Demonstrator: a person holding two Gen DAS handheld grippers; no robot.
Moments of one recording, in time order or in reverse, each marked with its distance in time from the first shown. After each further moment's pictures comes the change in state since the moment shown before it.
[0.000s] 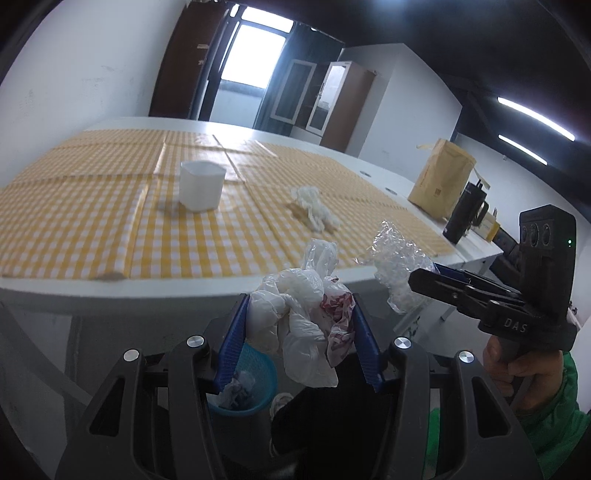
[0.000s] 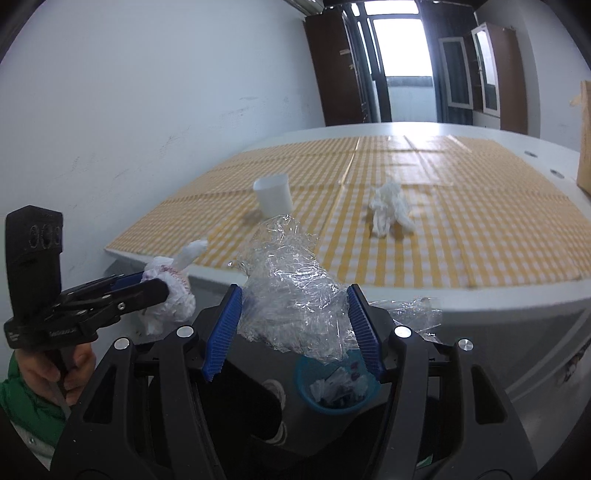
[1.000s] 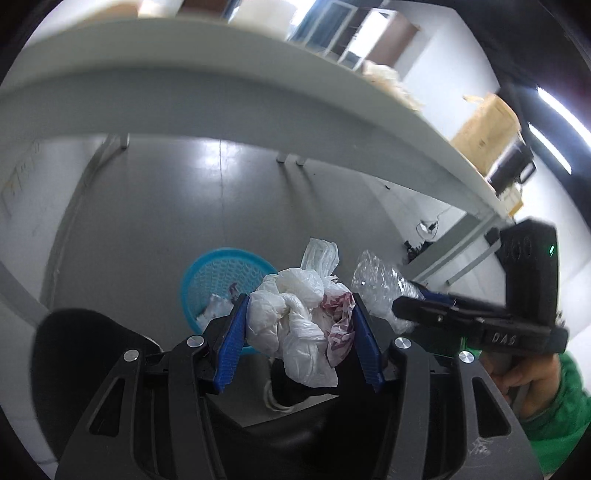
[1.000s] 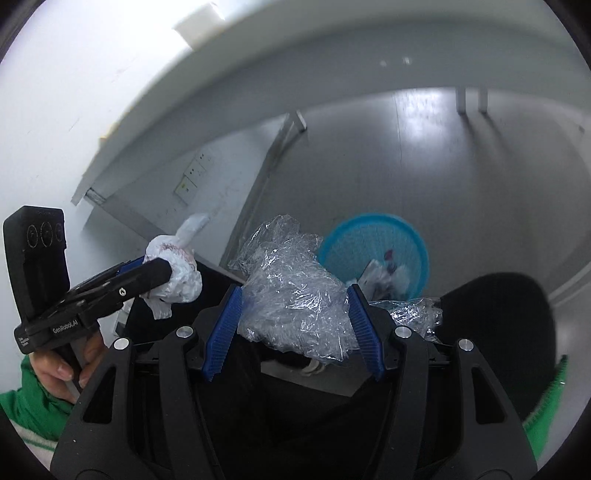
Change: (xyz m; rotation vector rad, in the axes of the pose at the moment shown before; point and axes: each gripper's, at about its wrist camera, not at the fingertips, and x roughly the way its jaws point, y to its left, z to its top) left arm 0.110 0.080 -0.102 -0.193 0.251 -0.004; right arm 0.146 -0.052 -0.124 0.269 0.377 0.074
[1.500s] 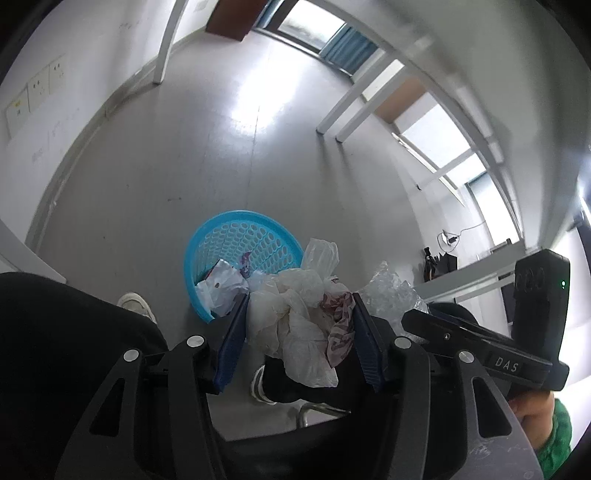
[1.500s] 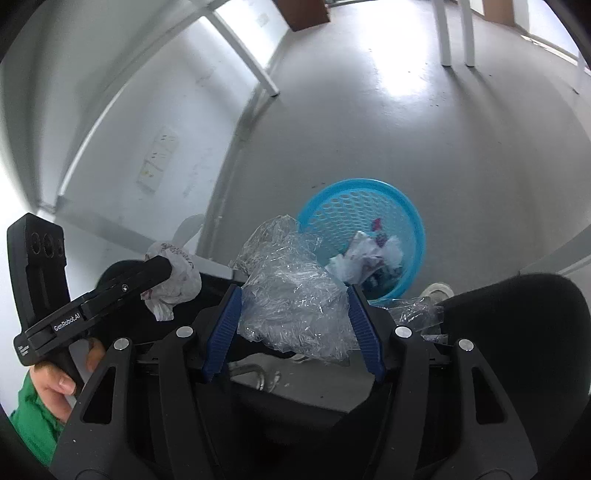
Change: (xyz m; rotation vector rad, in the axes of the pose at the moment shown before) left arm 0.084 0.047 0.003 -0.203 0.109 0.050; right arm 0.081 -0.041 0.019 0.084 0.121 -0.072
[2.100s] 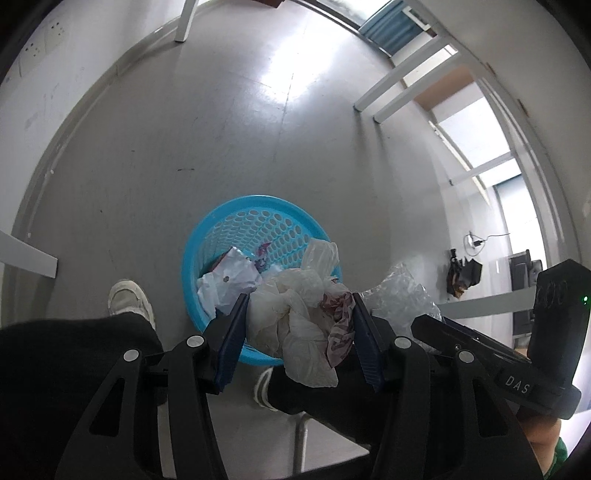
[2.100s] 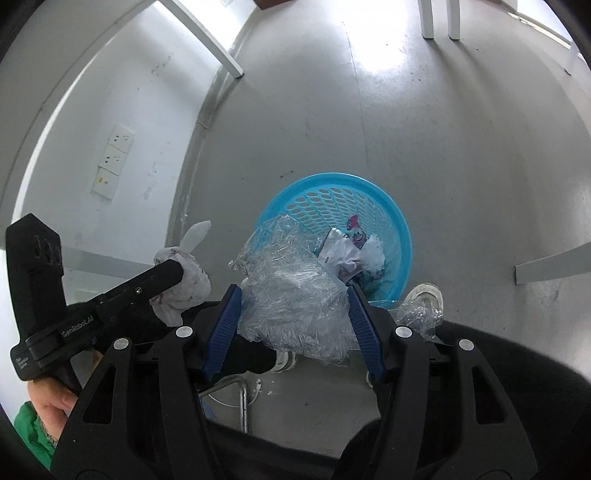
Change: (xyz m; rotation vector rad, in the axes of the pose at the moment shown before) left arm 0.095 0.030 0.046 -0.104 0.118 0.083; right arm 0.080 -0.038 0.052 0.062 0.097 -0.071
